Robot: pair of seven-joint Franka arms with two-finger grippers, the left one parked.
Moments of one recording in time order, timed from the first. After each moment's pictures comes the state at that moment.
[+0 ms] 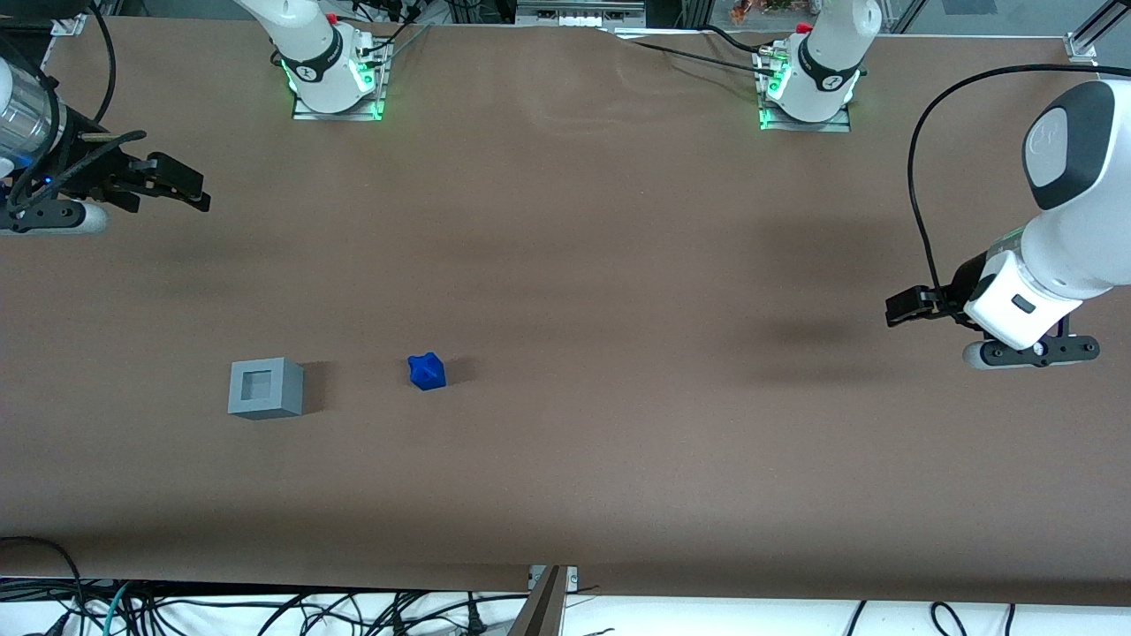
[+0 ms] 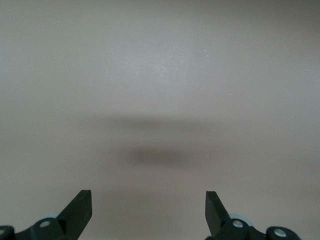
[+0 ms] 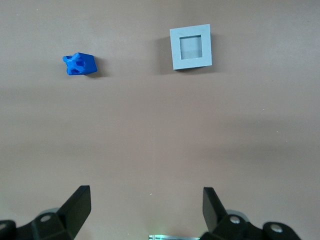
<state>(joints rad) 0.08 0.00 -0.03 -1.64 0.06 1.55 0.06</state>
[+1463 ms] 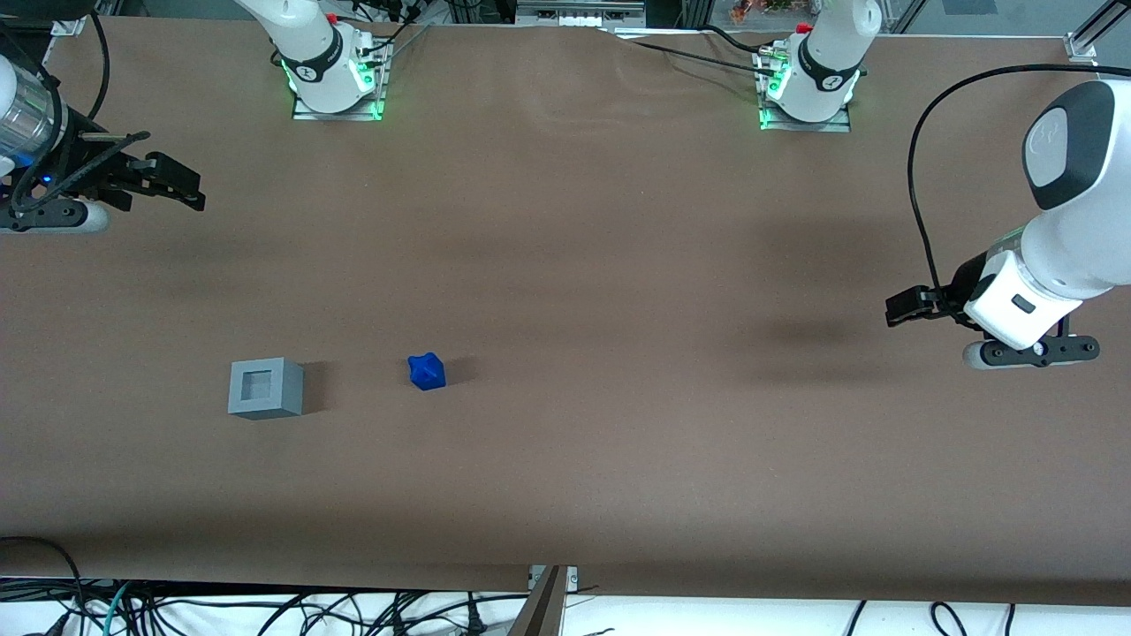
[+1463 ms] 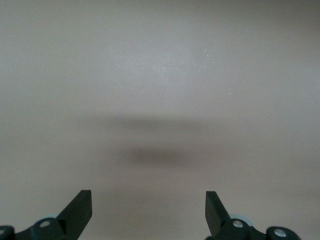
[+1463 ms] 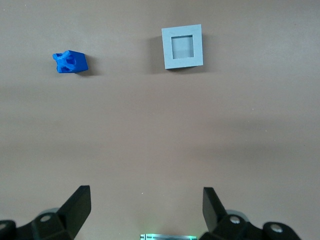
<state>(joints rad) 0.08 0.00 -0.02 -1.64 0.03 1.54 0.06</state>
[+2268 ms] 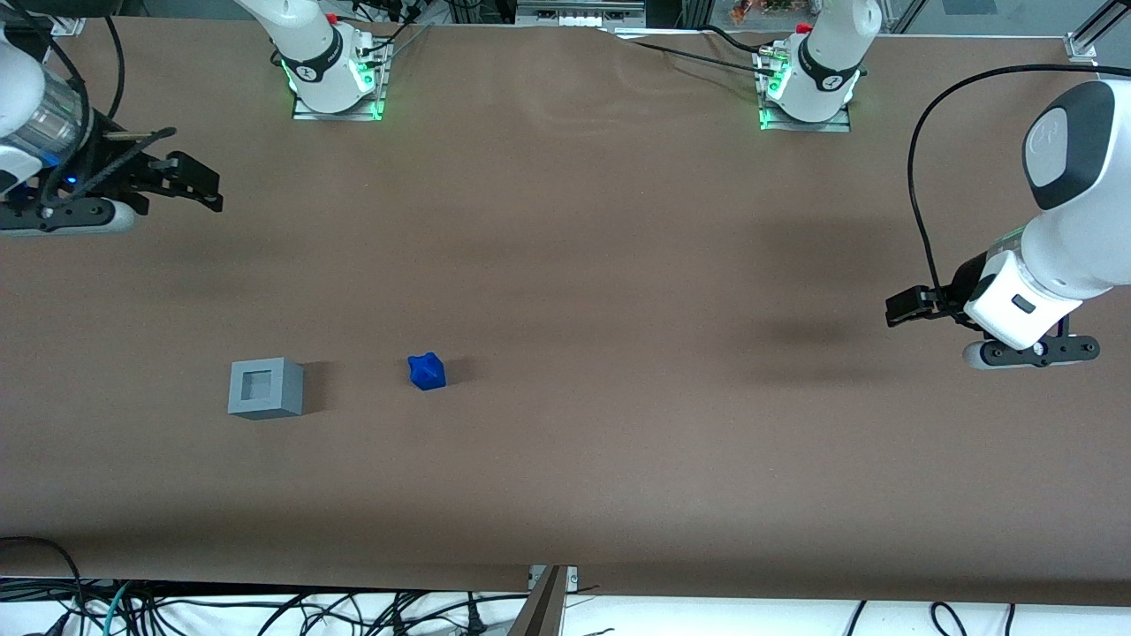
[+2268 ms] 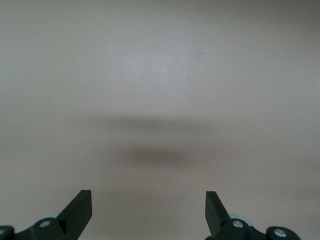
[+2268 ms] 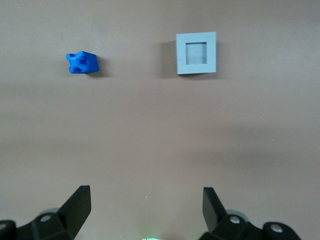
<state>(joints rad) 0.10 0.01 0.03 -1.64 0.03 1.57 0.07</state>
